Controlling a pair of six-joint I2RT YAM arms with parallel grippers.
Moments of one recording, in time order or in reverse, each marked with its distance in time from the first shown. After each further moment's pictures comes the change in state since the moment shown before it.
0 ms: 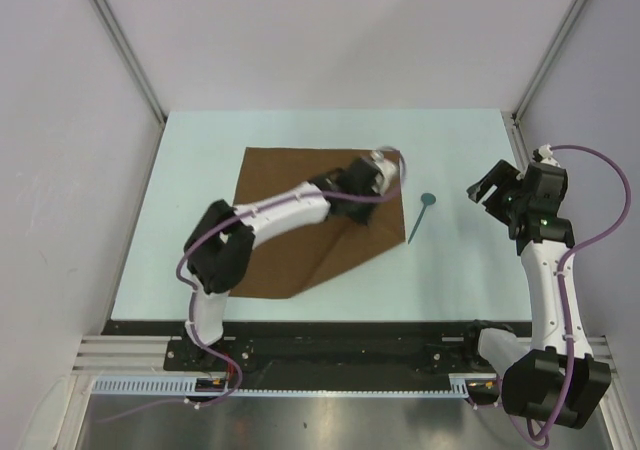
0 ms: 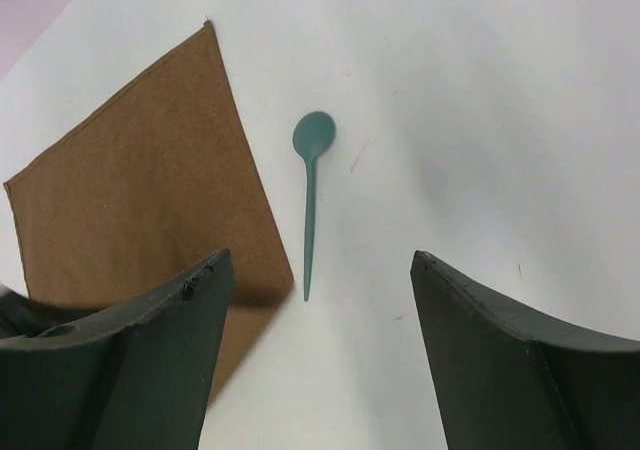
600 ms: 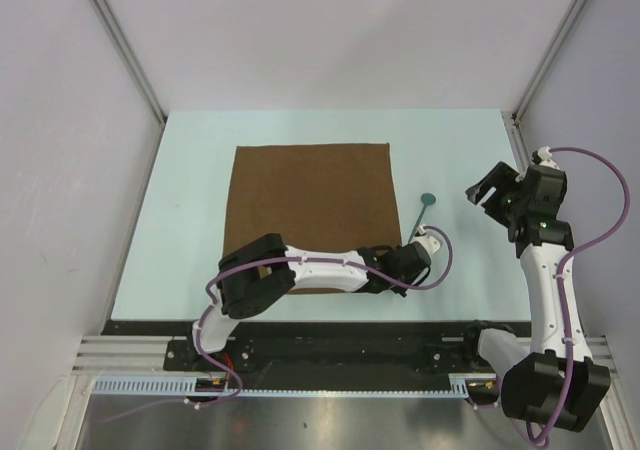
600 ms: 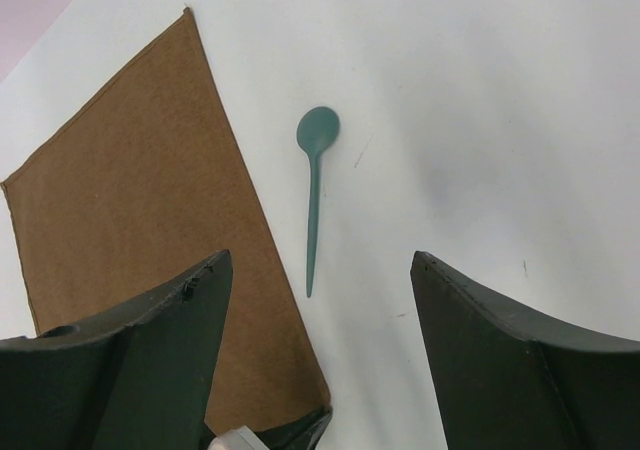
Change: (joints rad) left arm -0.354 0.104 -0.134 0.233 -0.236 -0.175; right arm 0.001 -0.016 -0.016 0.008 -0.011 0.003
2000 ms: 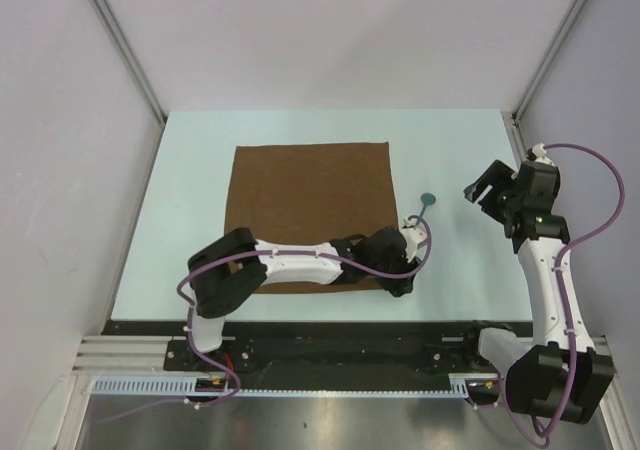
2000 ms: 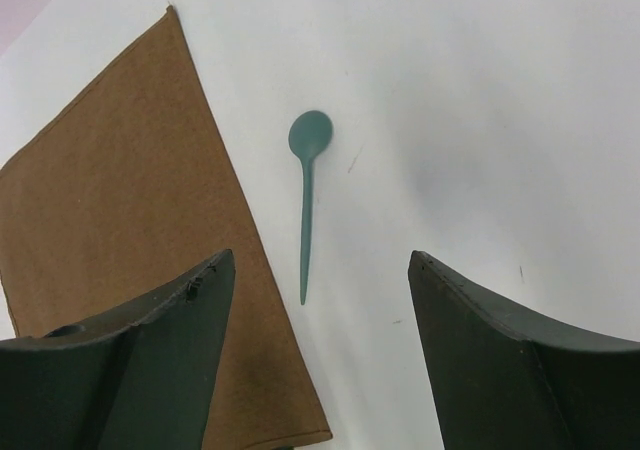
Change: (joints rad) left arm 0.092 -0.198 -0.200 0.164 0.335 -0.002; right arm 0.043 0.038 0.018 0.009 0.064 0.003
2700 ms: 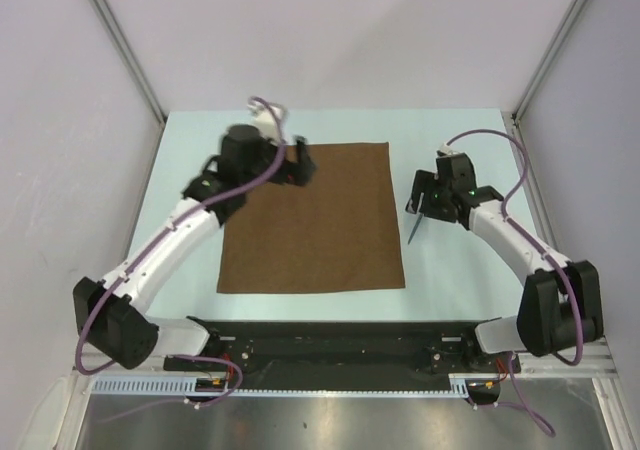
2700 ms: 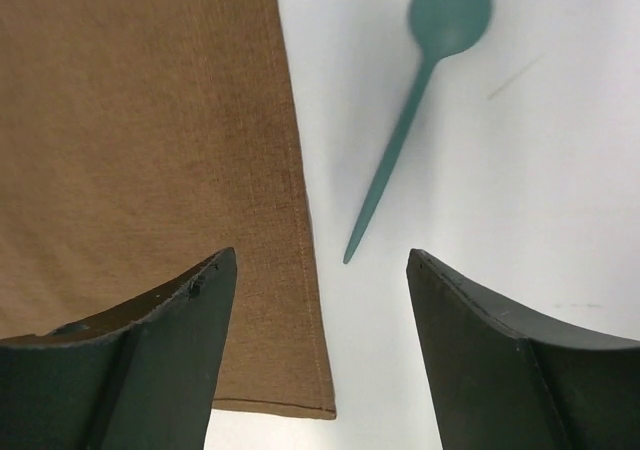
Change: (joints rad) left arm 0.715 -0.578 0.031 -0.292 -0.066 0.127; right arm 0.417 0.365 0.055 0.045 0.107 -0.061
